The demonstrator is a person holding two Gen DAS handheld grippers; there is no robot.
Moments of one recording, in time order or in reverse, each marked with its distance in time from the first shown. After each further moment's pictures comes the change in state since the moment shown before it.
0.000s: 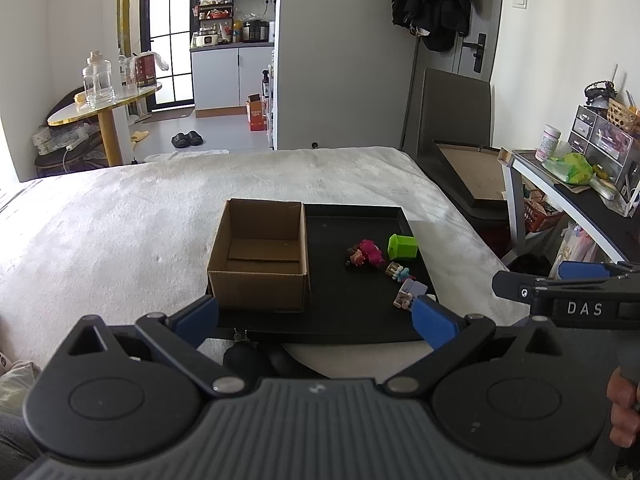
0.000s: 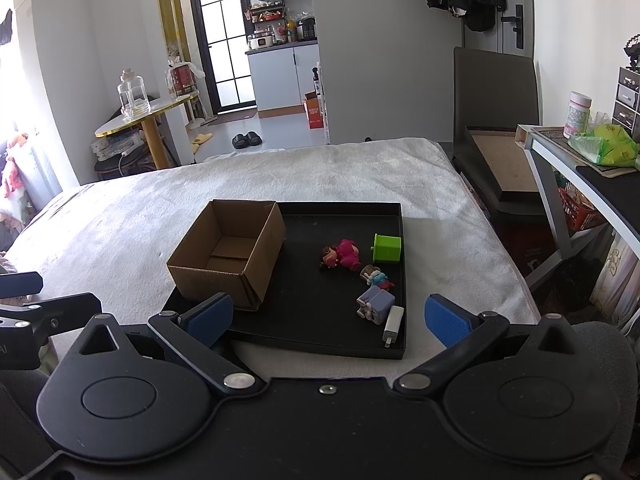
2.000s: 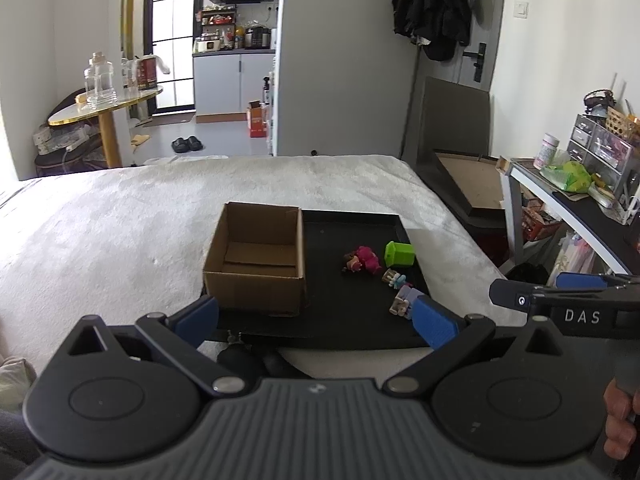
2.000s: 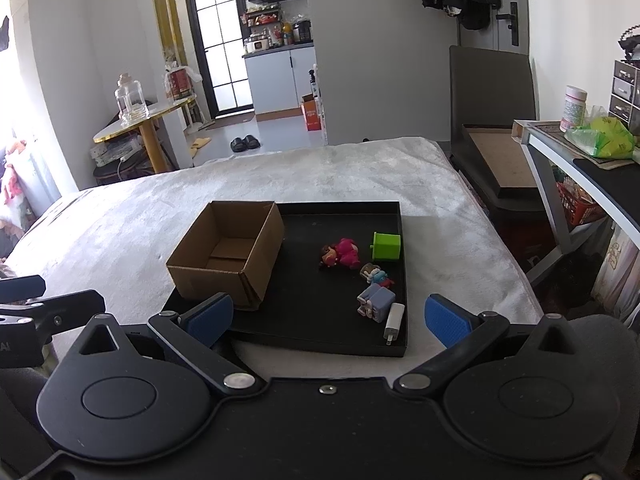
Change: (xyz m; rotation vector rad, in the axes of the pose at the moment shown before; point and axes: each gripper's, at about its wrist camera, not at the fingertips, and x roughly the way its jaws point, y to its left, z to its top) left arm -0.001 0.004 -0.003 -0.021 -0.027 -0.018; right arm 0.001 -0.005 -0.005 0.020 -0.014 0.001
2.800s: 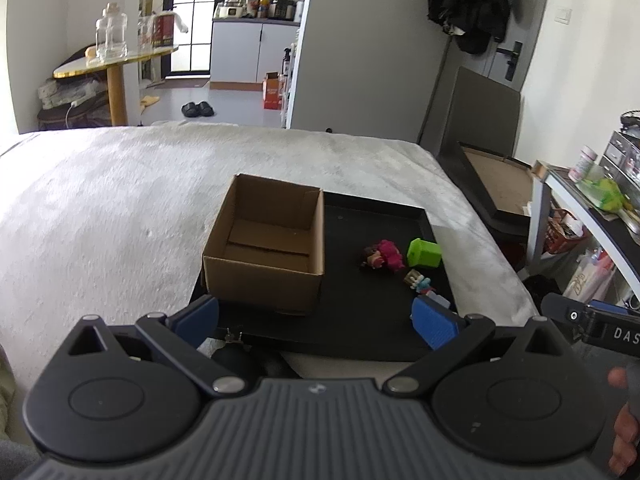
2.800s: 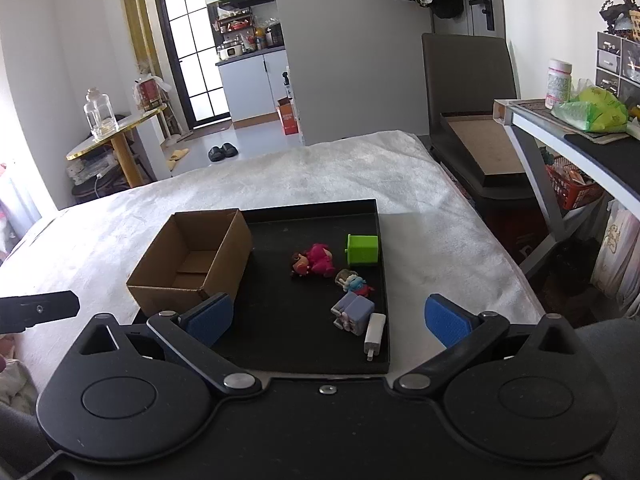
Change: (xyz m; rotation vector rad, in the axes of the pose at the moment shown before) left arm 0.078 0.035 0.006 -0.115 0.077 0.010; right arm 0.050 -0.029 -0.004 0.065 -0.016 -0.038
